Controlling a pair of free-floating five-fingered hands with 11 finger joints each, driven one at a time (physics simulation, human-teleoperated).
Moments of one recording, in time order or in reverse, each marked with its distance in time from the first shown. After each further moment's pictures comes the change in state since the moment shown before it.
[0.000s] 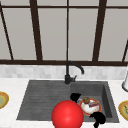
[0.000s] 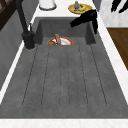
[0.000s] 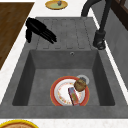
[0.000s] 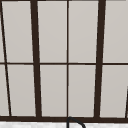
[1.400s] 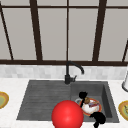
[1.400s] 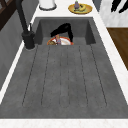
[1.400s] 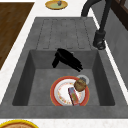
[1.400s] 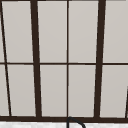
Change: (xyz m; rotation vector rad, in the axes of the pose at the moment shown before) left hand -0.202 -0.056 -0.042 -0.021 0.009 -0.008; right hand 0.000 0.000 0.000 0.000 0.000 0.000
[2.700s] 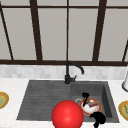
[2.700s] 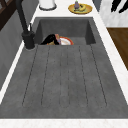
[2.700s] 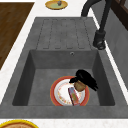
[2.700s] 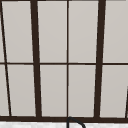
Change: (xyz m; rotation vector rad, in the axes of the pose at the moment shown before) left hand -0.169 -0.057 -0.014 -0.038 0.039 0.159; right hand 0.000 0.000 0.000 0.000 0.000 0.000
